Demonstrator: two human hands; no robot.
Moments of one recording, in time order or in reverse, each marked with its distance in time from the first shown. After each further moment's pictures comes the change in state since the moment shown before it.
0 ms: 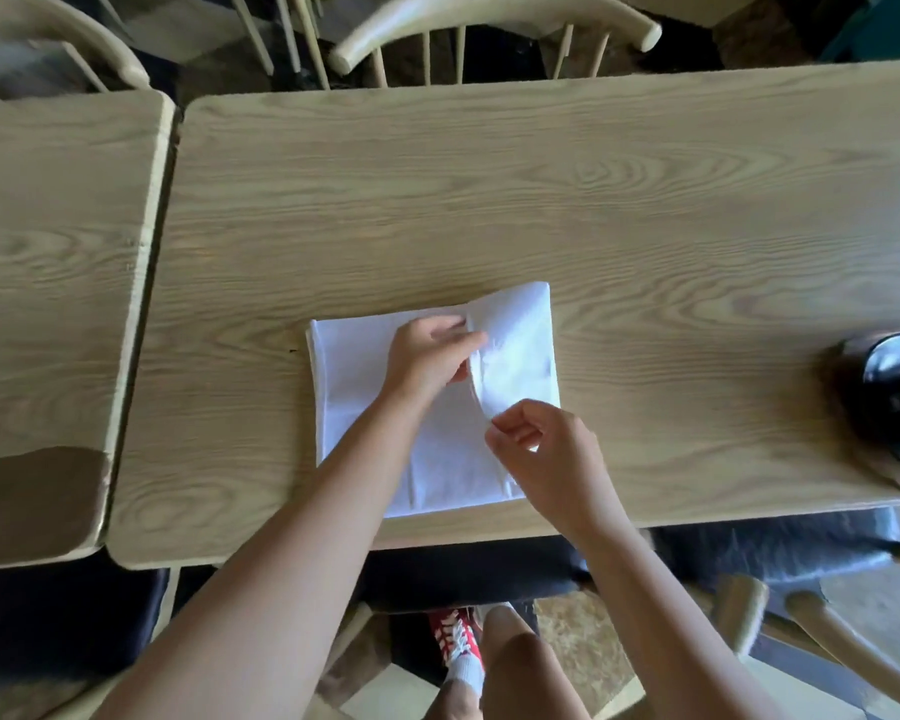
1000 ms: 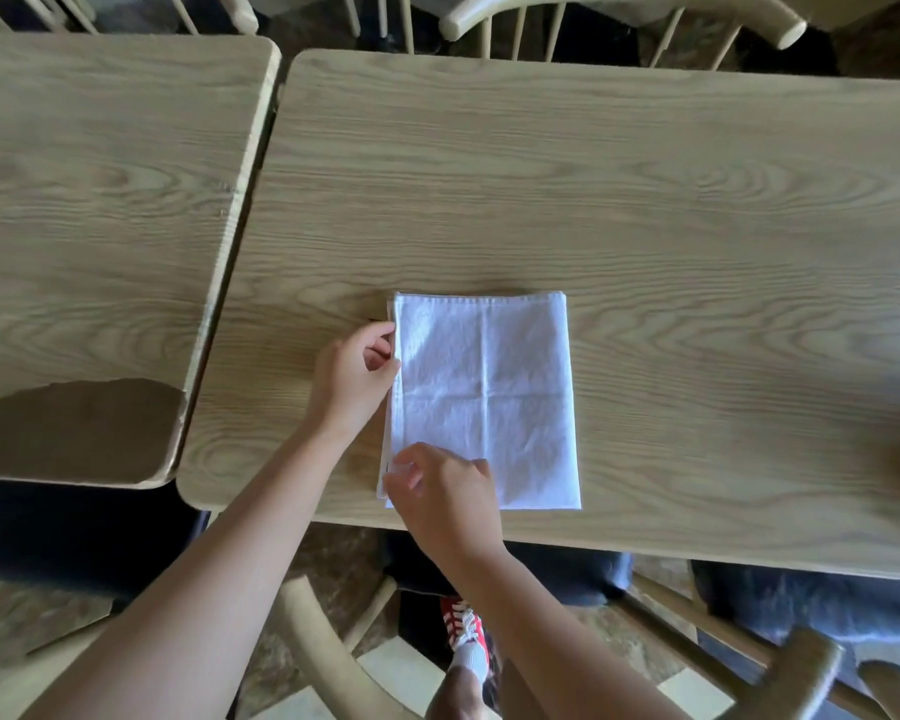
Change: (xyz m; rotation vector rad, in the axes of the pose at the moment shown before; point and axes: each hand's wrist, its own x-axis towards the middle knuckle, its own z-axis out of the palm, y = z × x) left_hand 0.000 -0.081 -0.128 0.494 0.360 0.255; right_hand -0.016 -0.027 0.137 -0.251 -0.262 -0.194
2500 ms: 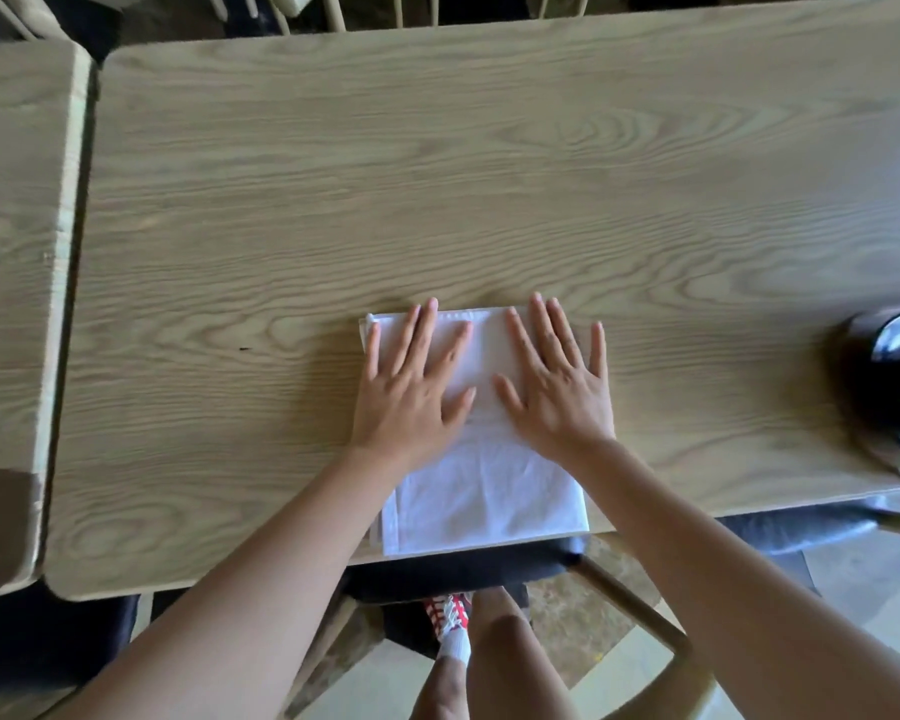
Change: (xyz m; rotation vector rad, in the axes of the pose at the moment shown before) left_hand -0.021 0.062 0.119 0.760 -0.202 0.632; right_hand 0.048 0.165 -0.114 -0.604 0.301 0.009
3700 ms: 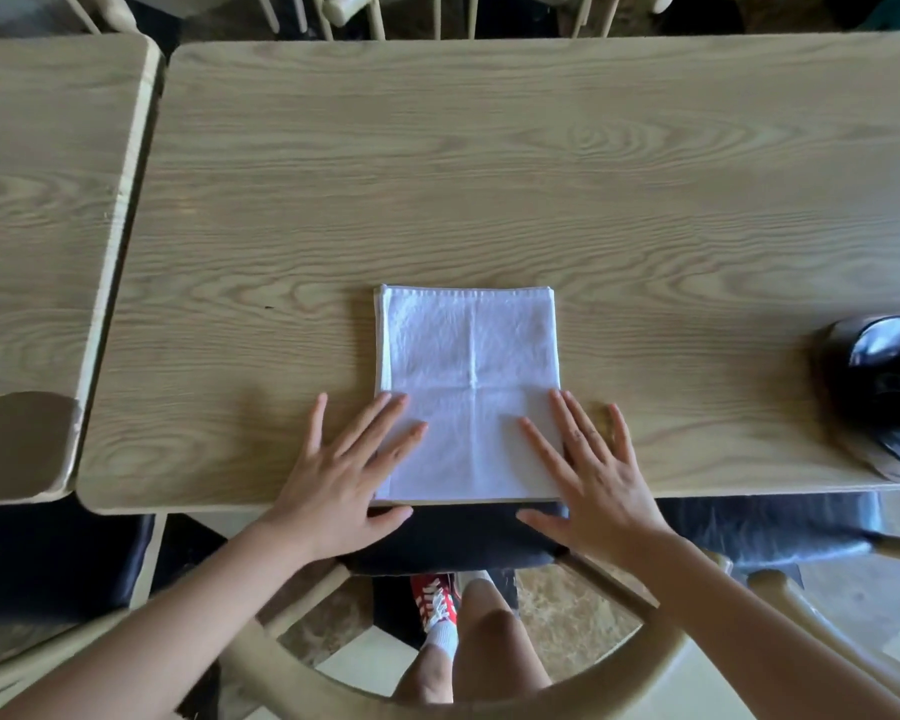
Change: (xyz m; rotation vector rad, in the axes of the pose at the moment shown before) left_hand -0.124 -0.020 -0.017 0.052 -0.189 0.190; right_hand -0.110 0.035 -0.007 -0.139 -0.130 -0.324
